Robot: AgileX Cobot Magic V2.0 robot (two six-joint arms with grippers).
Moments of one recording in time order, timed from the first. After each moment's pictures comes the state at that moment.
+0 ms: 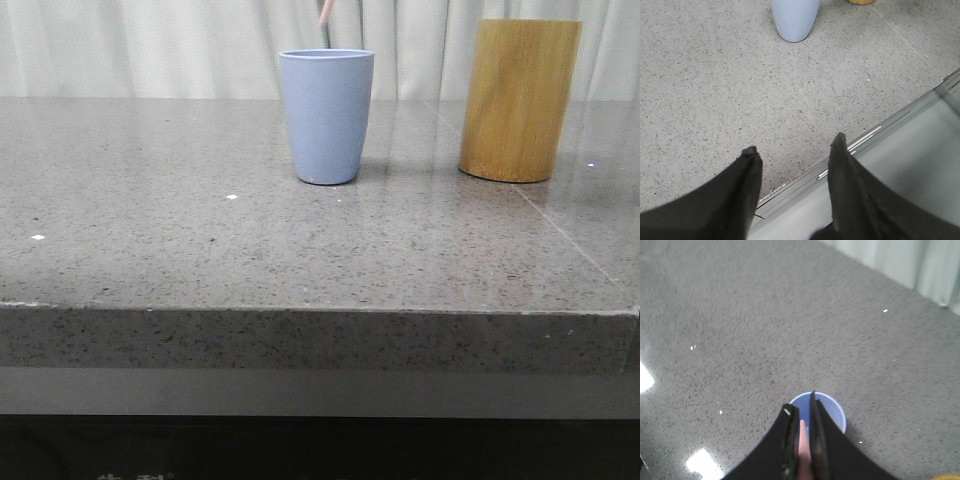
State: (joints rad) left arm -0.54 0.91 -1.18 -0.10 1.09 0.09; right arm 0.38 1.63 -1.98 0.37 1.04 -0.36
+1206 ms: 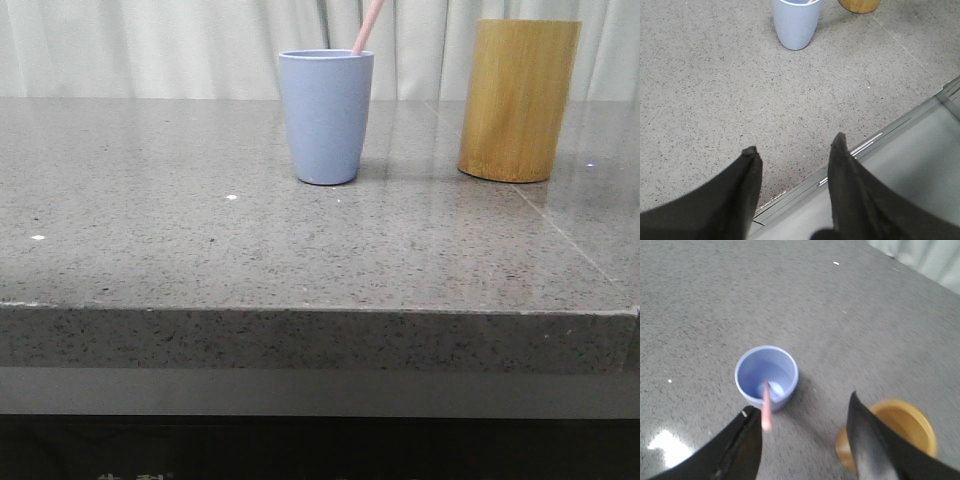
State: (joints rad) left arm -0.54 0.91 -1.18 -0.10 1.07 0.09; right arm 0.40 1.51 -1.93 0.08 1.15 -0.14
